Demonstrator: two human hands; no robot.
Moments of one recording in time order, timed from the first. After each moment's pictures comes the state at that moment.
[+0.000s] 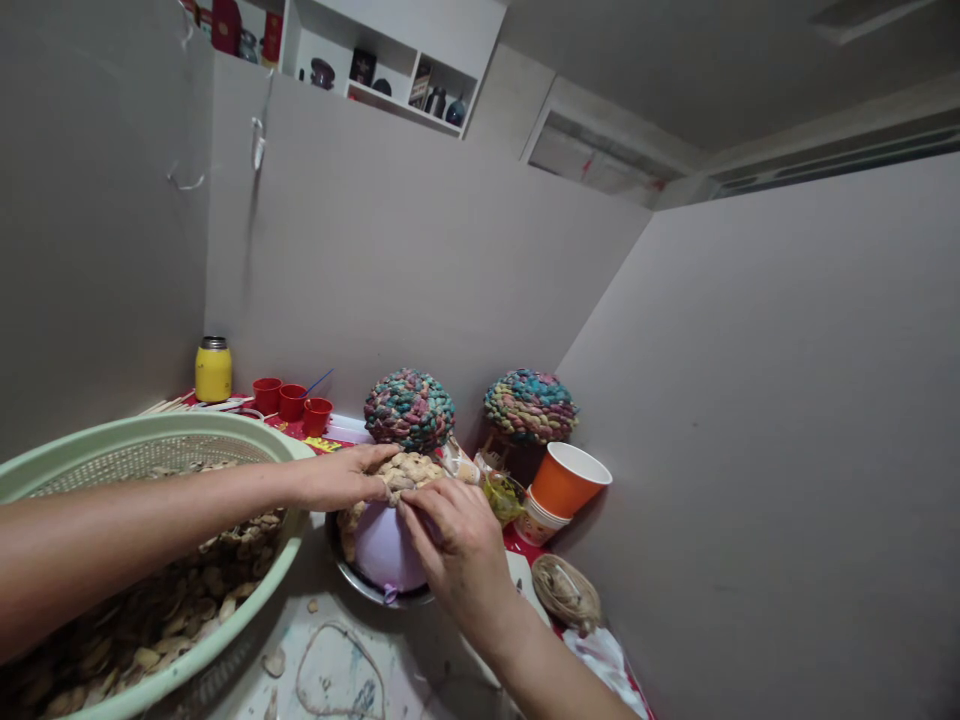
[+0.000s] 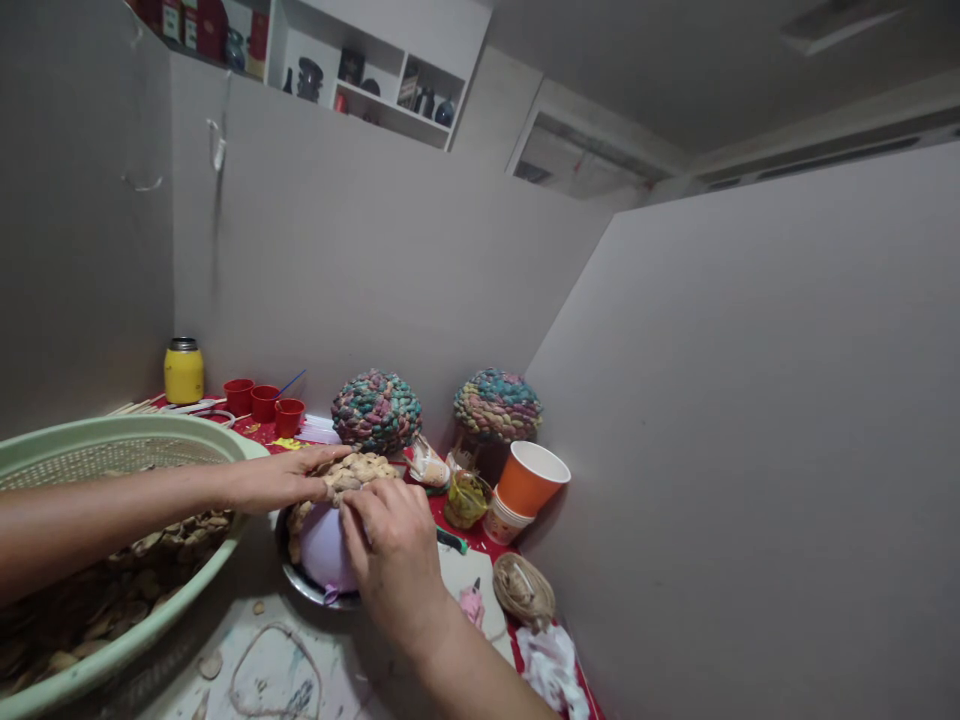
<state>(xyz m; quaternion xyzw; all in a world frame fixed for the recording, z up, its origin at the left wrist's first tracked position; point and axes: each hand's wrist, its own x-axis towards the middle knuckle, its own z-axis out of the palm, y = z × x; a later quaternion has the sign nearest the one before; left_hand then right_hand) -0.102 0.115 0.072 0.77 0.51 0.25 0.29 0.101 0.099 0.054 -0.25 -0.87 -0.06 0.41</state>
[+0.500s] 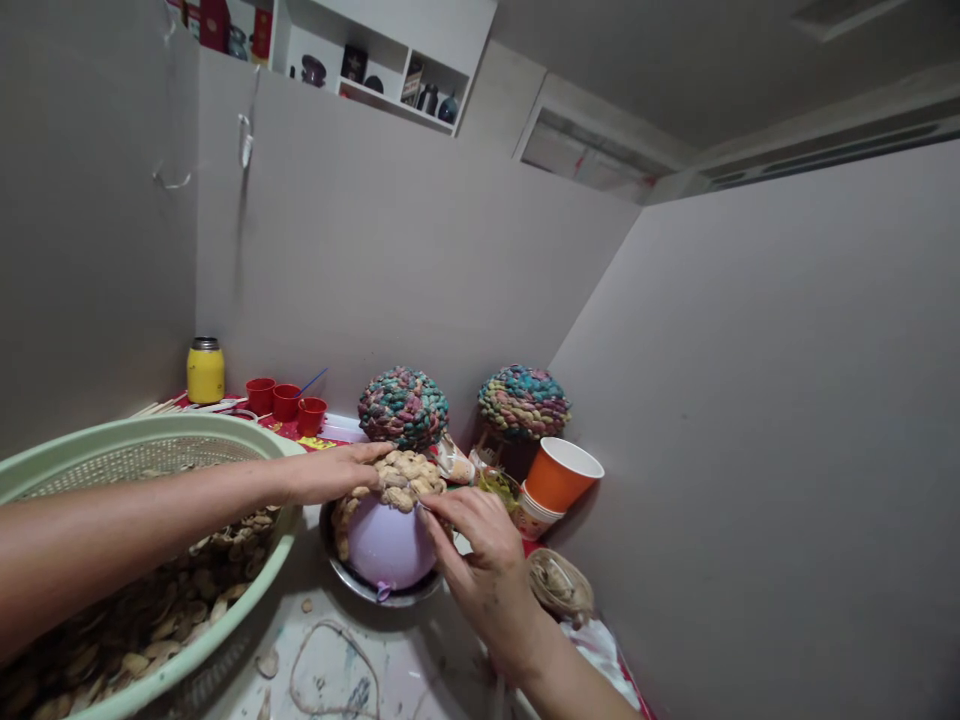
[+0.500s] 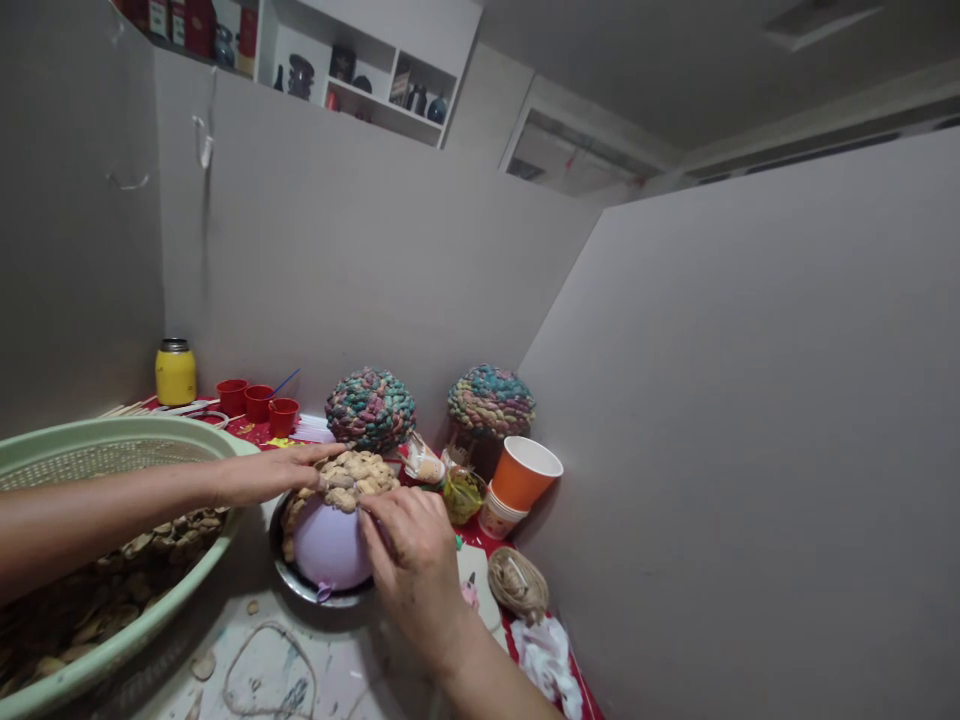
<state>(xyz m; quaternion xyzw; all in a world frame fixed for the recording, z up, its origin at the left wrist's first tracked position) -0.101 0.119 0.075 0.74 0.51 0.25 0.35 0.128 0.098 0.050 -0.23 -0.86 -0.04 0.45</state>
